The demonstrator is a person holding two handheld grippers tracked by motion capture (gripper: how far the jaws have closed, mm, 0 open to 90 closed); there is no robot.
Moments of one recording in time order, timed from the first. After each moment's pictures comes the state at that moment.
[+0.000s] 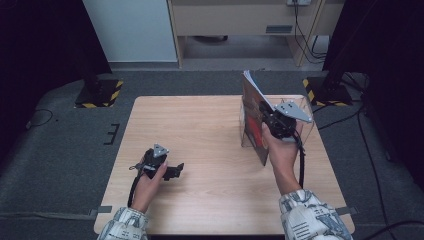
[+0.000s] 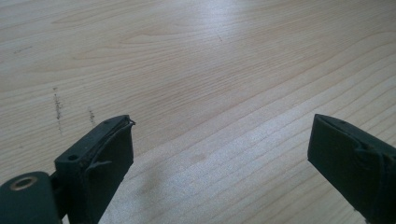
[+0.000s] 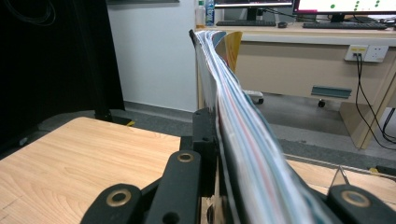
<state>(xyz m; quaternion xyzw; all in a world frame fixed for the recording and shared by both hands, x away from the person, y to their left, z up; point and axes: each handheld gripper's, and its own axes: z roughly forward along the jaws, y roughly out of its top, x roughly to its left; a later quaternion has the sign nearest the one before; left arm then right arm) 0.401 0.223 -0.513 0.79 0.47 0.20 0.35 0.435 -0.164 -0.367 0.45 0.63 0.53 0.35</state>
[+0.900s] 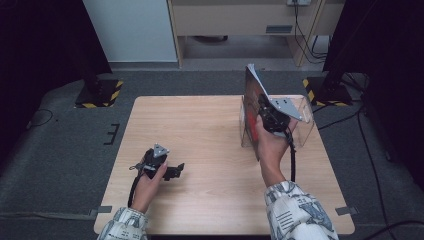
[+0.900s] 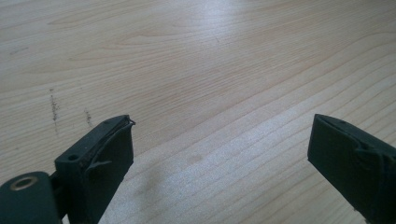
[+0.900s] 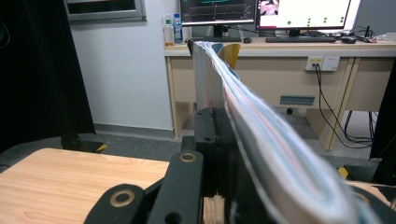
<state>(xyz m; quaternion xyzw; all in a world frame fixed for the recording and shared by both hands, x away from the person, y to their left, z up) 0.400 0.222 -0.512 0.79 0.46 0.19 0.36 0.450 -0.144 -0.366 0.48 0.57 0.53 0.40</state>
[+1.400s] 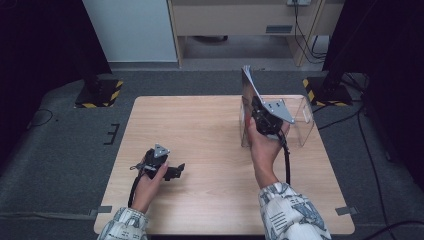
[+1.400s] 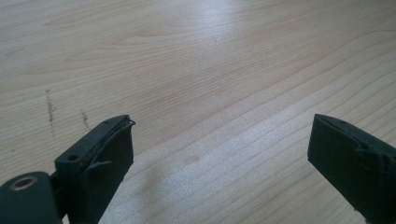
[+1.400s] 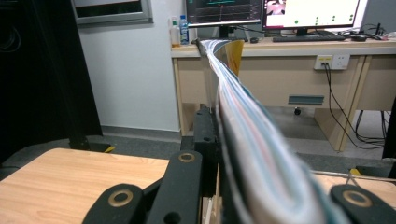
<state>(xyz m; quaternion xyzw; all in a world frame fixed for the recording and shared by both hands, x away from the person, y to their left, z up) 0.400 0.220 -0.513 0.79 0.46 0.19 0.36 0.449 -0.128 -0.378 0.48 0.57 0.54 0.40</state>
